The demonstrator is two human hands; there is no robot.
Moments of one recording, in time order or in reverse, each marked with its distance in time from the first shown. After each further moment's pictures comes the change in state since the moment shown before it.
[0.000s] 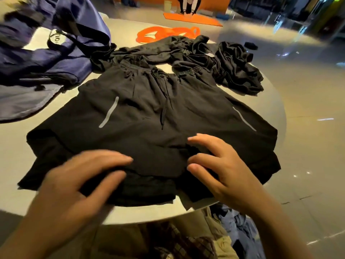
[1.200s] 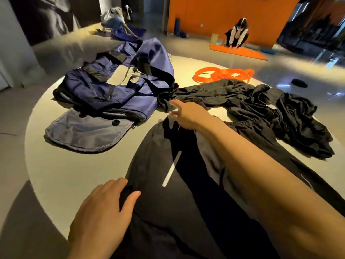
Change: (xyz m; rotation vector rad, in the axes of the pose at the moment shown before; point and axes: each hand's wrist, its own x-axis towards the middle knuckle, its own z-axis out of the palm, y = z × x) left_hand 0.019 -0.047 -0.034 0.437 0.031 -0.720; right_hand 0.334 -0.038 0.042 -0.253 -0.331 0.015
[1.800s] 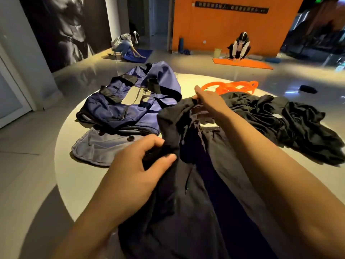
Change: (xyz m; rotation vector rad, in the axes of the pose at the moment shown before) left_hand 0.030 0.057 -0.087 -0.705 -0.047 0.292; right_hand 0.000 0.006 -0.052 1.057 0.334 0.205
